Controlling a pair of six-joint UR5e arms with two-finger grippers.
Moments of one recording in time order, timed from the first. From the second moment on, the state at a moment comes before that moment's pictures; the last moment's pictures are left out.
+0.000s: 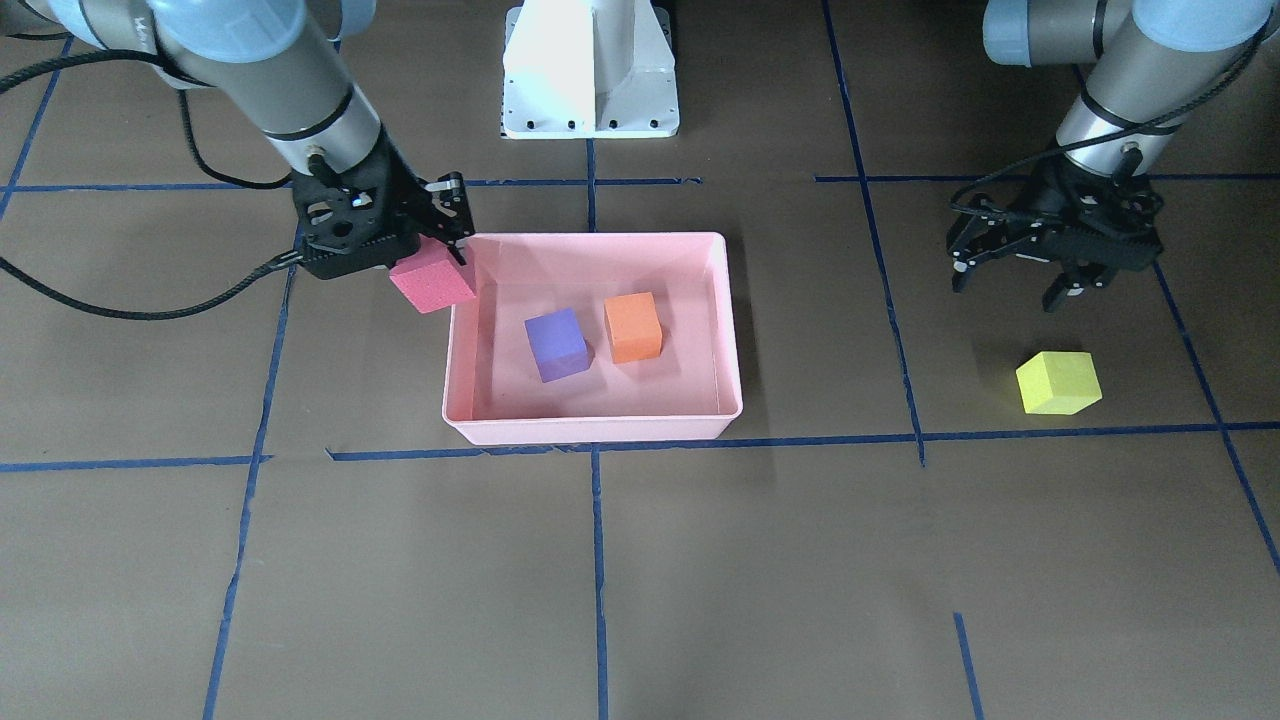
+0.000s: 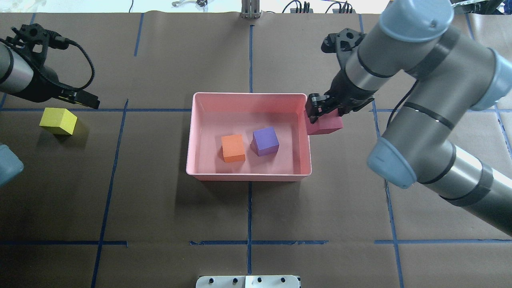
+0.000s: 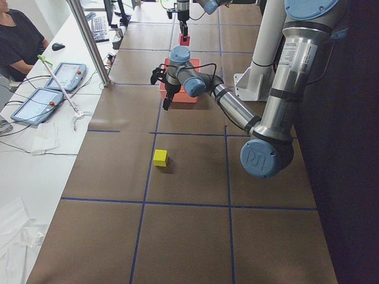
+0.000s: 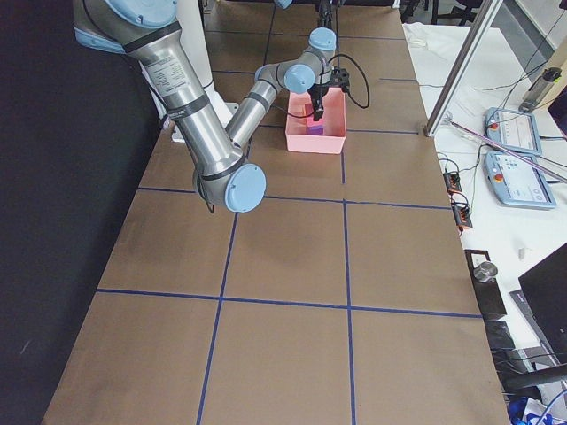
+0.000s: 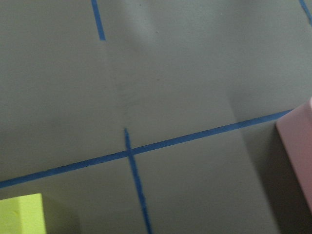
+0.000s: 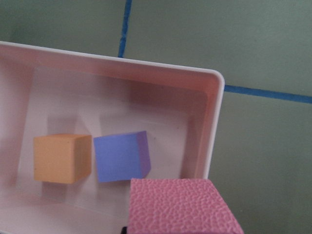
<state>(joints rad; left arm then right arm) -0.99 -1.72 -1.97 -1.76 -2.06 -0.56 0.71 -0.96 1.87 -1.66 2.11 0.96</state>
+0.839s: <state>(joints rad) -1.09 -1.69 -1.71 -1.89 -2.13 -0.41 0.55 -0.94 1.84 -1.61 1.95 1.07</state>
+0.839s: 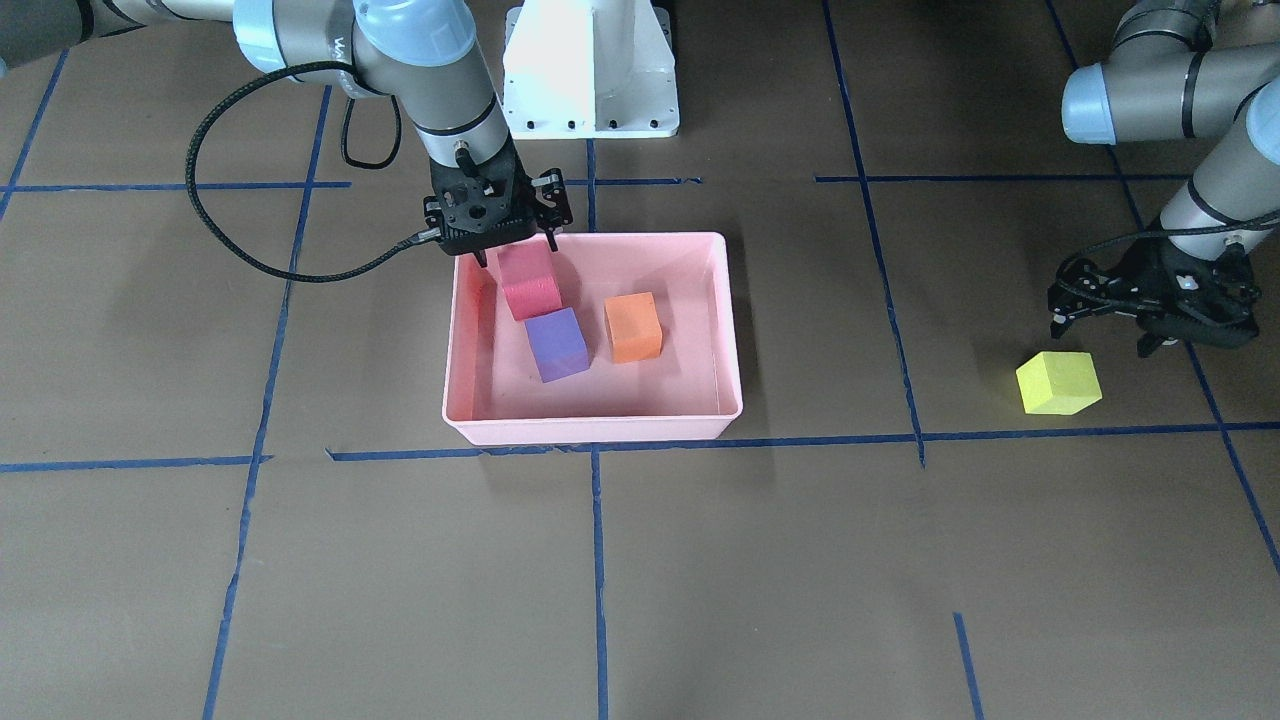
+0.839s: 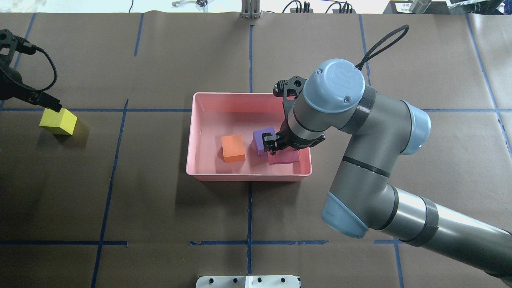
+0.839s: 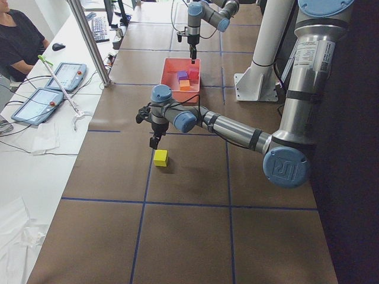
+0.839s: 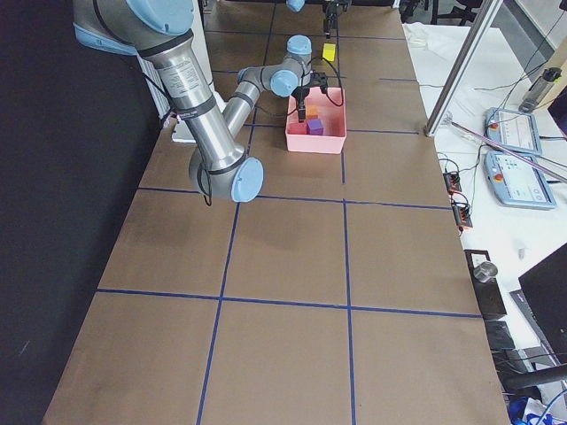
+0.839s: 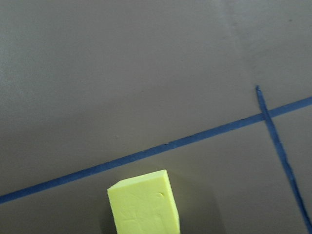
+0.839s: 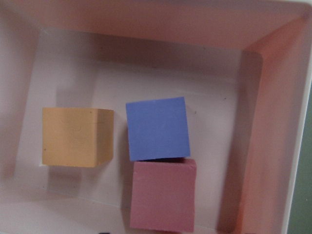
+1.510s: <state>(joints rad) -1.08 -1.71 -1.55 -2.01 -2.13 -0.58 0.63 -1.02 1.96 -1.62 2.03 1.07</state>
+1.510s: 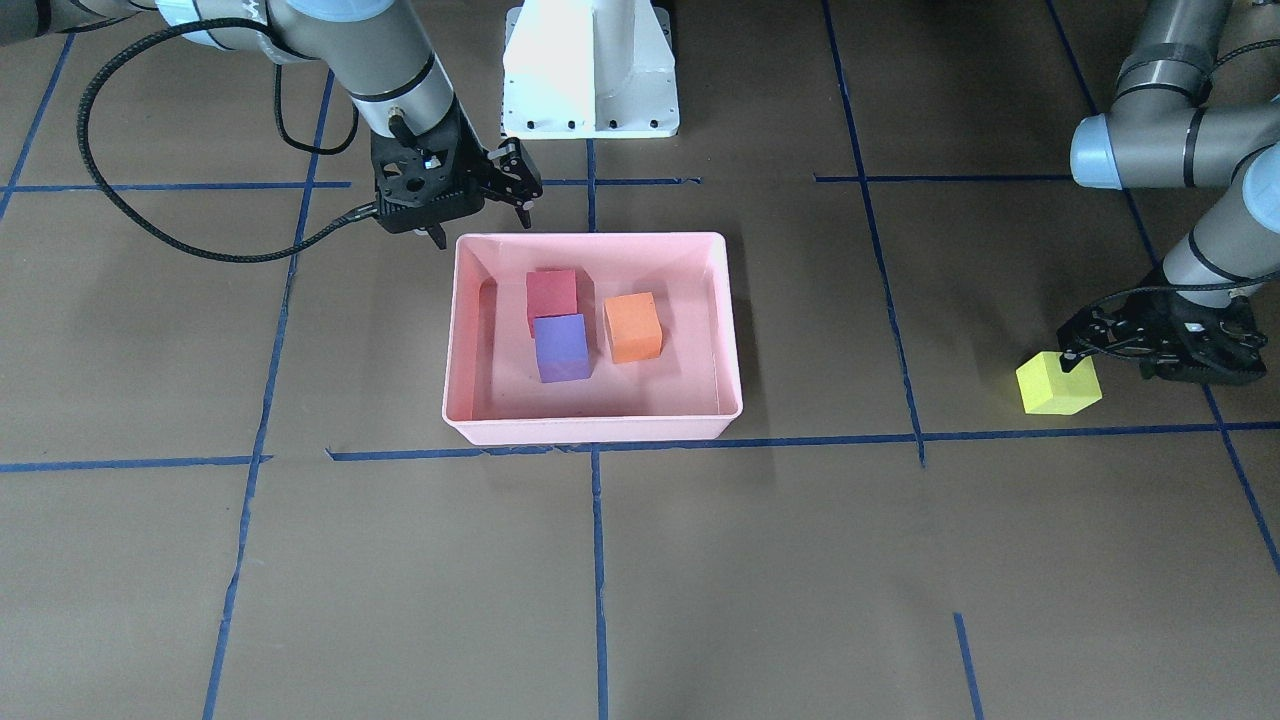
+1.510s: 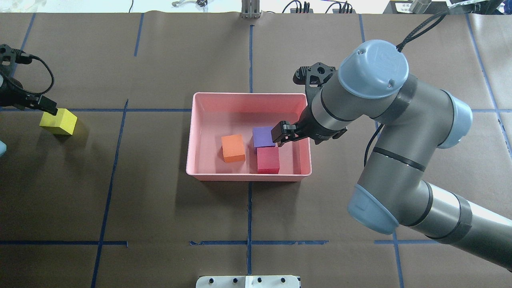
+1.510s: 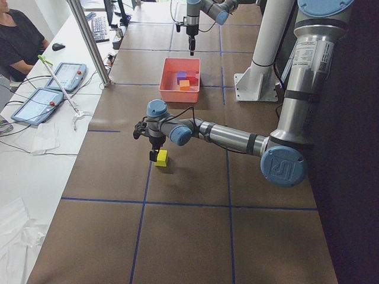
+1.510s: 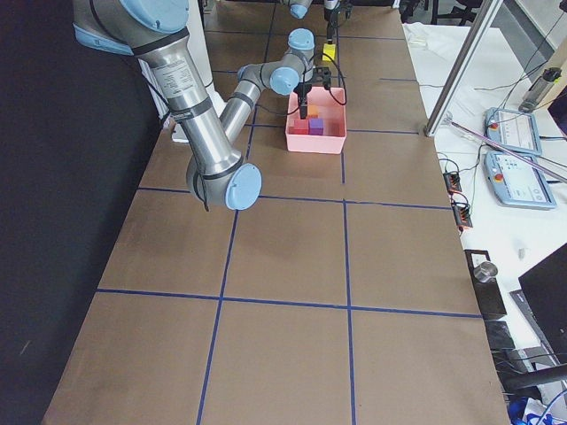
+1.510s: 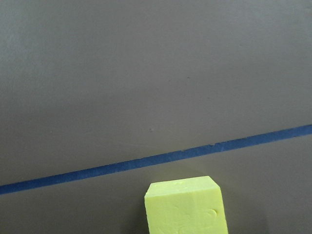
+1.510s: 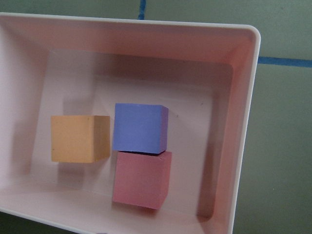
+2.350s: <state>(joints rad) -1.01 -1.72 -1.45 -2.17 -2.18 -0.74 0.64 -1.06 2.02 -1.62 2.04 1.07</state>
